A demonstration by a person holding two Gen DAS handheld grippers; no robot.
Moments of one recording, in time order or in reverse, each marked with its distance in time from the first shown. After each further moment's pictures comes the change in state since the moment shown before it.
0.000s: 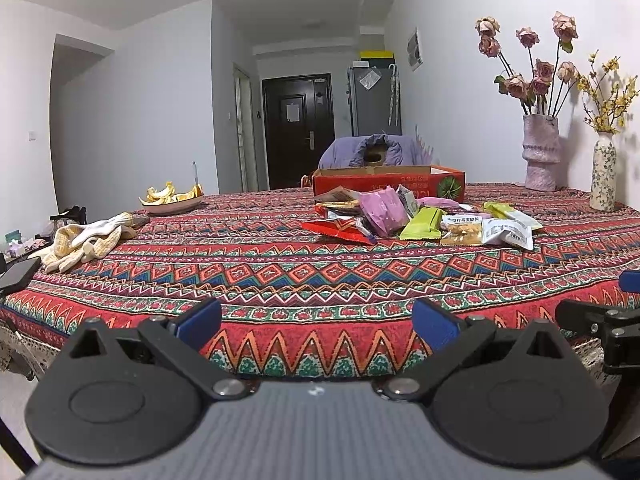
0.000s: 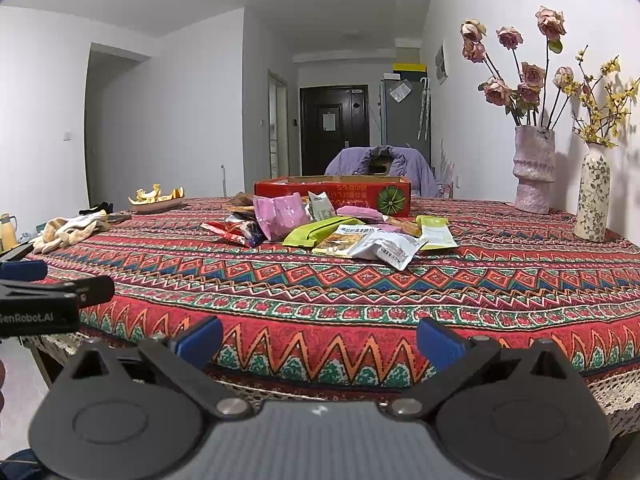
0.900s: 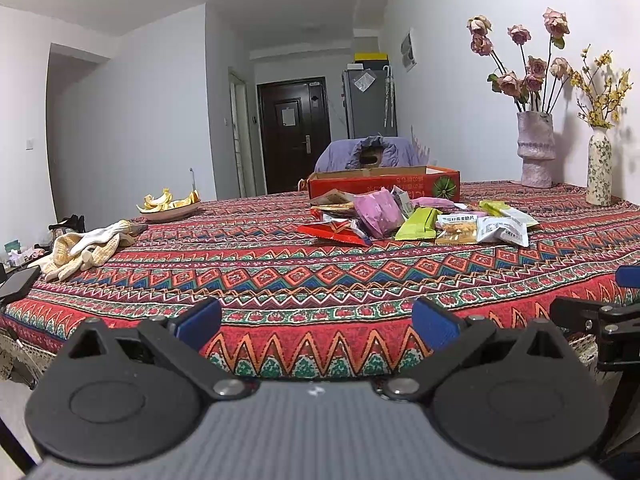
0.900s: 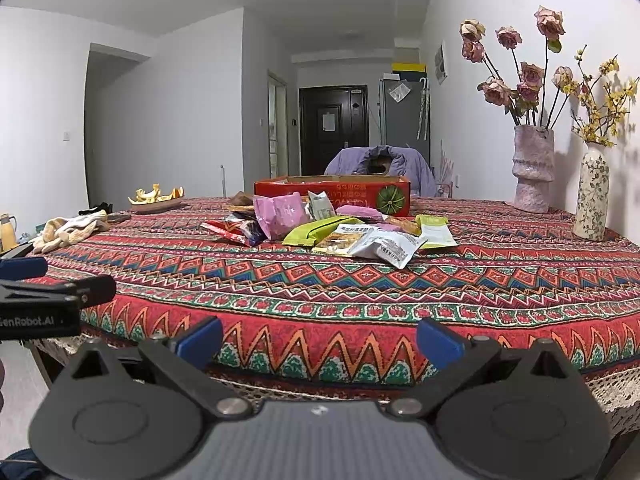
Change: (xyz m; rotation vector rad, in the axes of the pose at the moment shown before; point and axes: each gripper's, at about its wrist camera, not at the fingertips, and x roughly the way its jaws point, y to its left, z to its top) left arm -0.002 -0.004 -0.002 0.026 -0.010 -0.004; right arm -0.002 0.000 -0.002 0.000 0.001 -0.004
